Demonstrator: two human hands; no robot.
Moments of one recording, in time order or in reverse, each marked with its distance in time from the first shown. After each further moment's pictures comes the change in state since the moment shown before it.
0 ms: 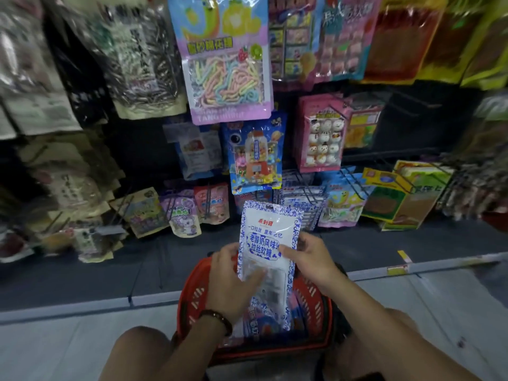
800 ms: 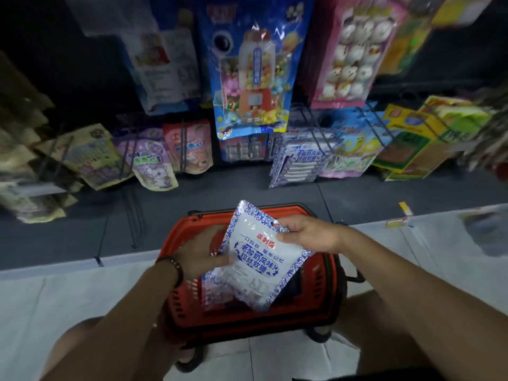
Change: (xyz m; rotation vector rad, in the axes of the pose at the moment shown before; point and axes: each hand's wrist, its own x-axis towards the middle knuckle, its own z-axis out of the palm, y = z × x) left_hand 0.118 -0.155 -0.001 0.246 -0.718 -0.174; right_hand 0.099 0.082 -0.007 -0.244 -0.665 0.357
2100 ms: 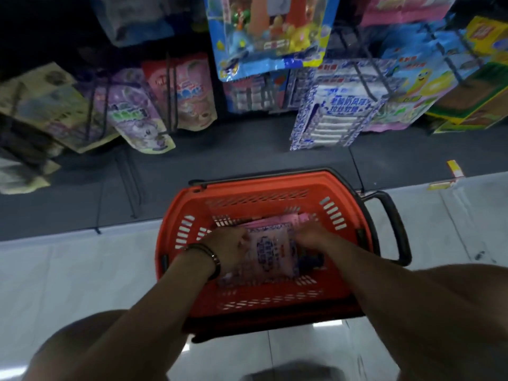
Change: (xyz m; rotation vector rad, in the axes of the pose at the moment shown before) left_hand 0.046 -0.015 0.041 0.436 -0.229 -0.077; right_hand 0.142 0.176 0.033 -0.430 0.225 0.596
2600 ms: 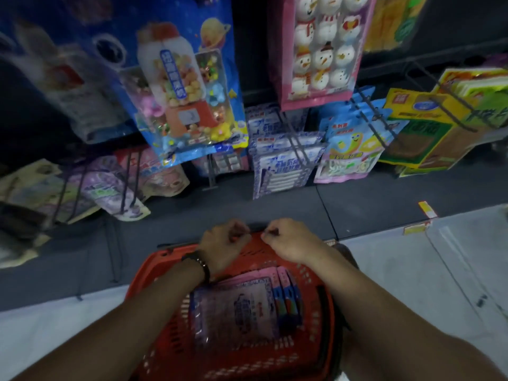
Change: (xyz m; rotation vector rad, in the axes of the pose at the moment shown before) left_hand 0.072 0.112 -0.070 -0.327 0.443 0.020; right_hand -0.094 -0.025 -0.163 0.183 0.253 -0.407
